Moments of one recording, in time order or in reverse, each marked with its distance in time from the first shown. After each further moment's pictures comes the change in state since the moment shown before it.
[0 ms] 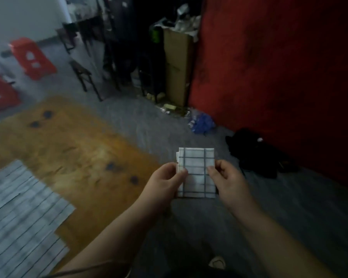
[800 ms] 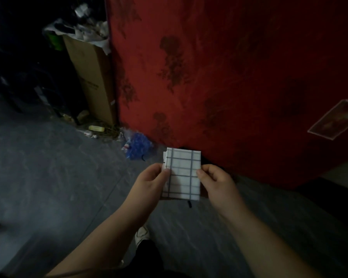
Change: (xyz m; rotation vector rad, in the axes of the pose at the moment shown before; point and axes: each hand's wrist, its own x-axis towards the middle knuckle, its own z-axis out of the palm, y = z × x) left_hand 0.355 0.113 0.236 -0.044 -0.208 0.027; right_hand 0.321 -0.003 -0.246 -0.022 0.293 0.104
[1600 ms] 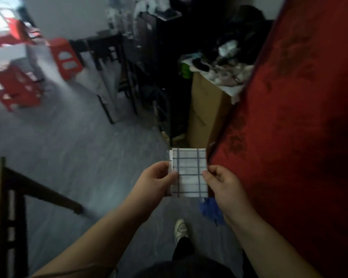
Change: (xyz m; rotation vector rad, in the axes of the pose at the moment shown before) left_hand 0.321 0.168 -0.331 -0.076 0.587 0.027; right_hand 0.405 -0.209 0.376 0.097 -0.643 -0.093
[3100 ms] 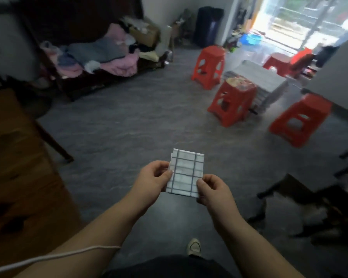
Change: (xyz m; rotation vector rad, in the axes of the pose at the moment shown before) left_hand 0.434 0.126 -0.743 -0.447 1.346 0.013; right_hand 0.555 -0.217 0.893 -0.501 -1.267 -0.038
